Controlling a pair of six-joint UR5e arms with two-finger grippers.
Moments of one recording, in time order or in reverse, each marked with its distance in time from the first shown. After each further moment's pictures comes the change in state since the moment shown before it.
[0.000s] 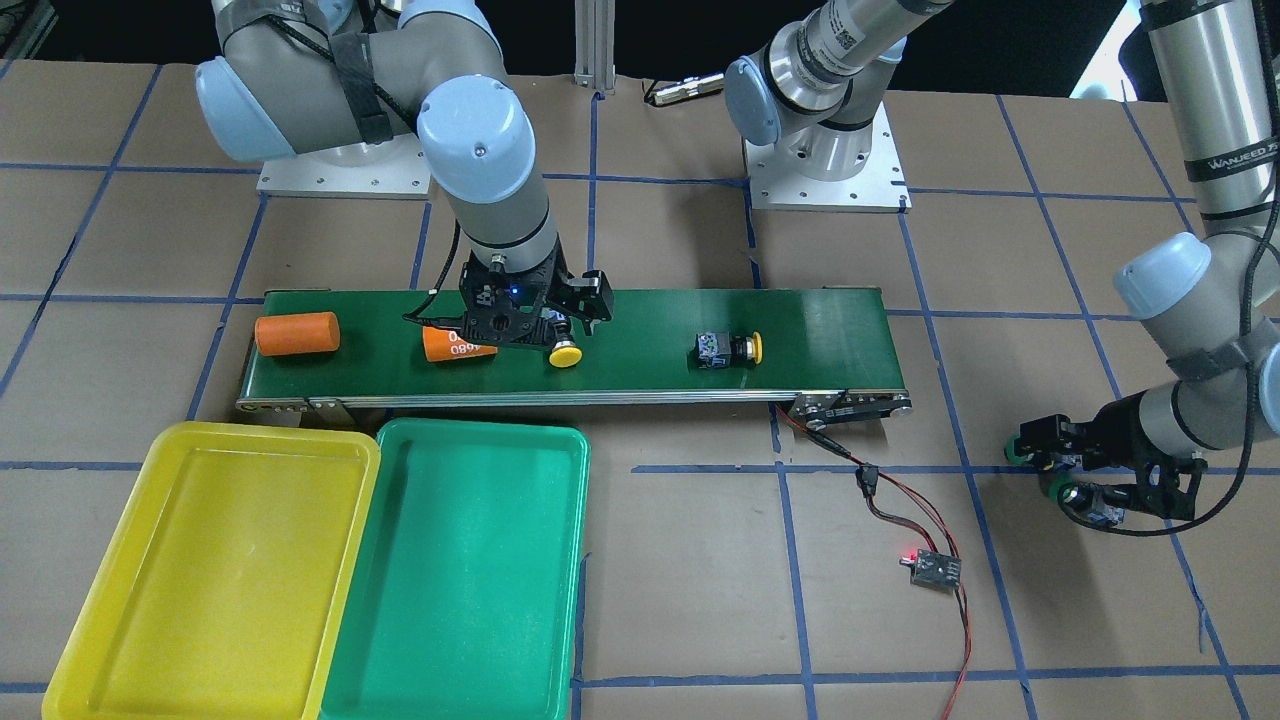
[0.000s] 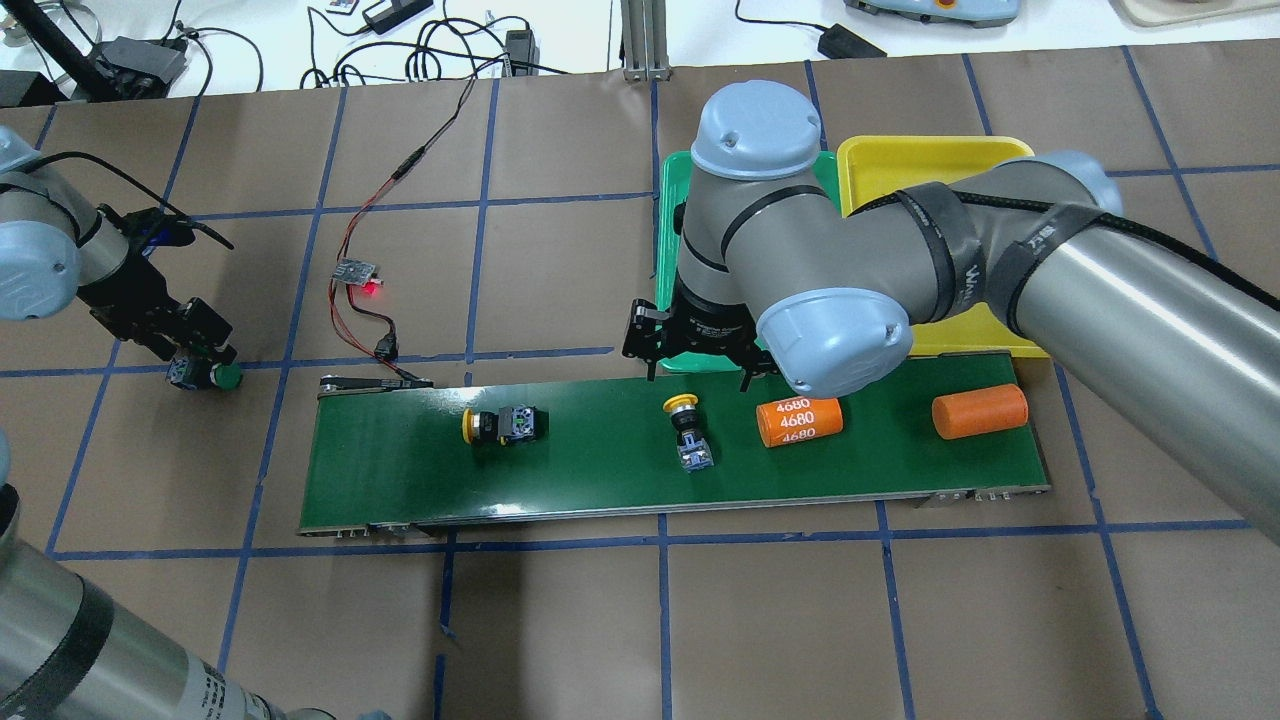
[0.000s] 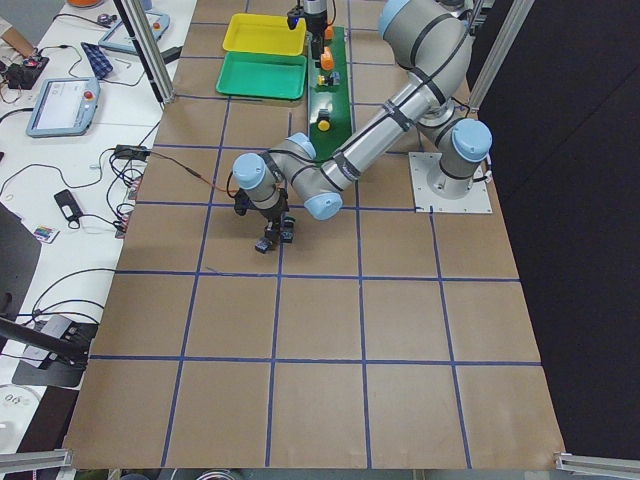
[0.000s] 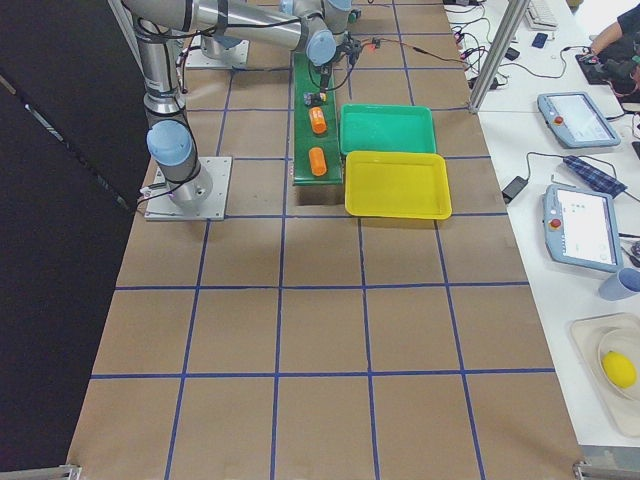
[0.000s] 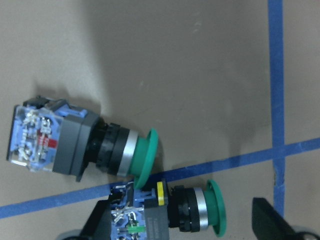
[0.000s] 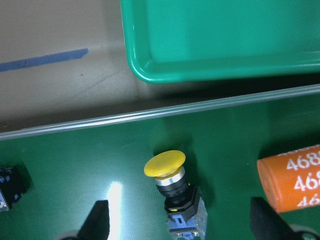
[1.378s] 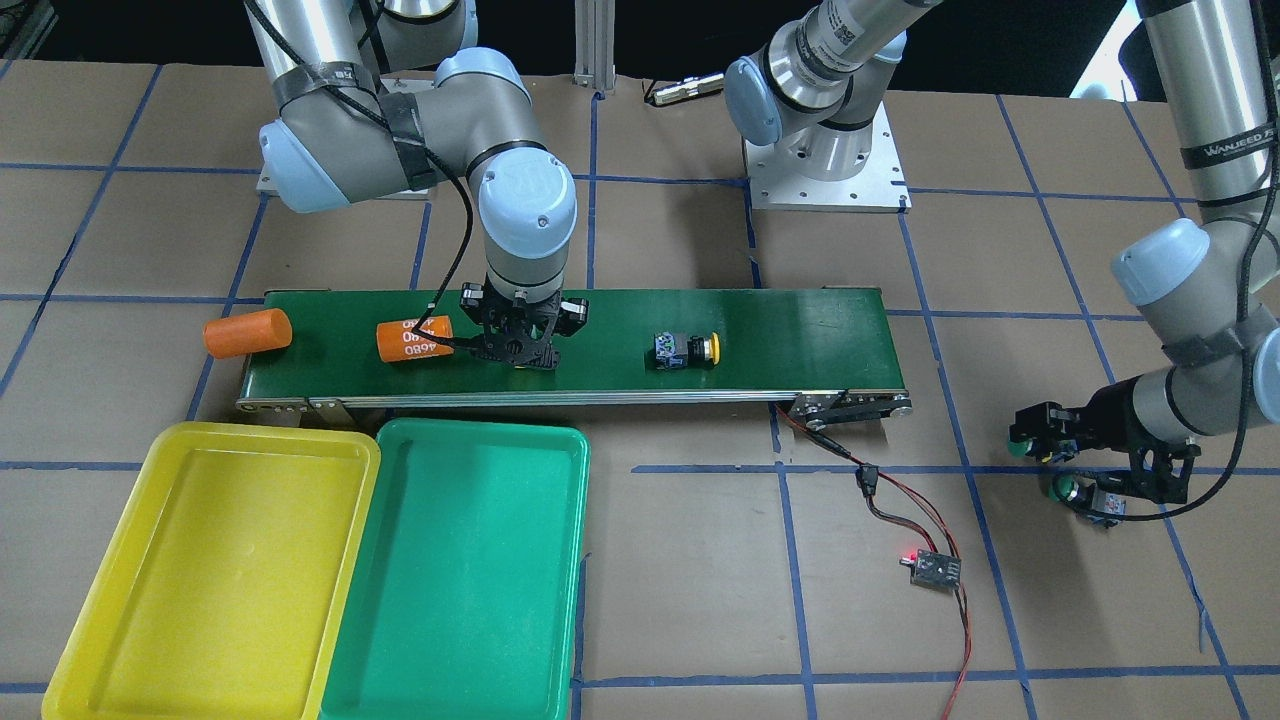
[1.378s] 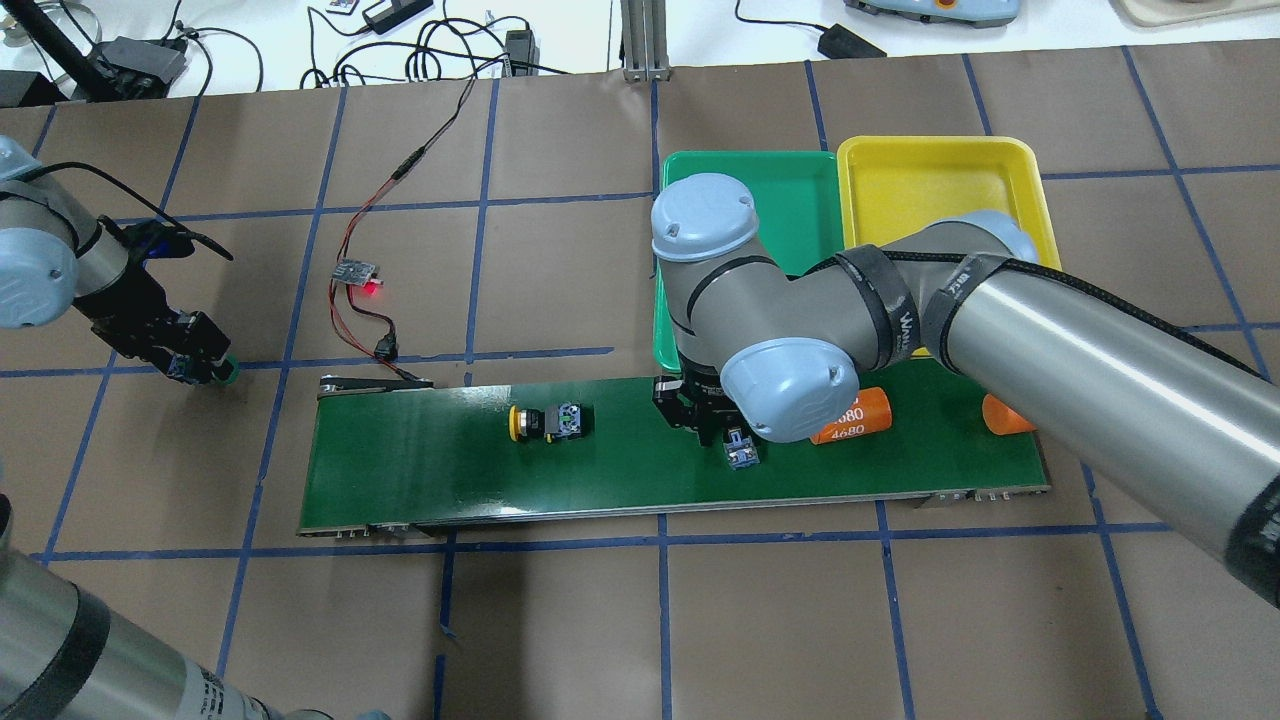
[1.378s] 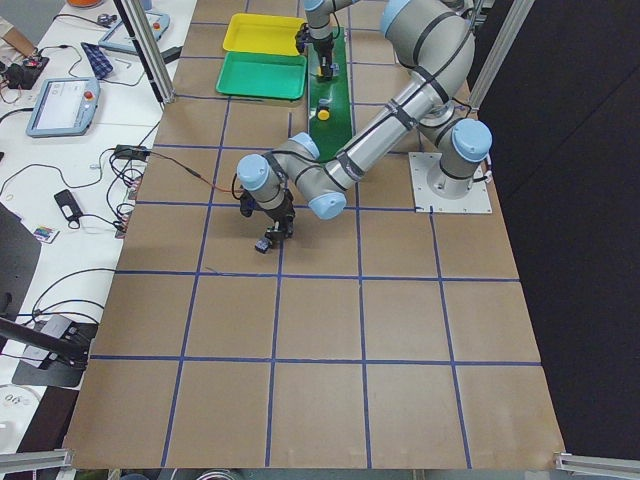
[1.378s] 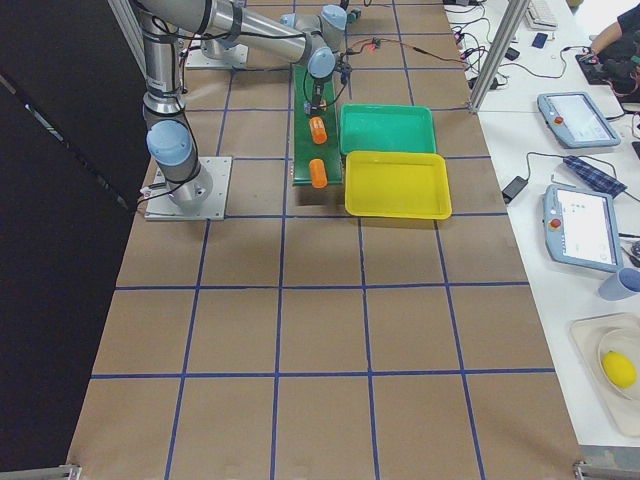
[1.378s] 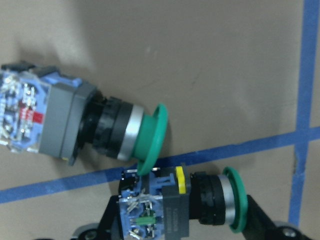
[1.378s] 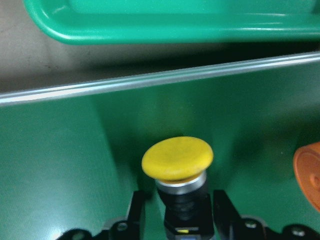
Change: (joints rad) left arm -0.003 0.064 -0.030 -0.079 -0.021 -0.069; right arm 0.034 0.067 0.061 0.016 -0.167 0.005
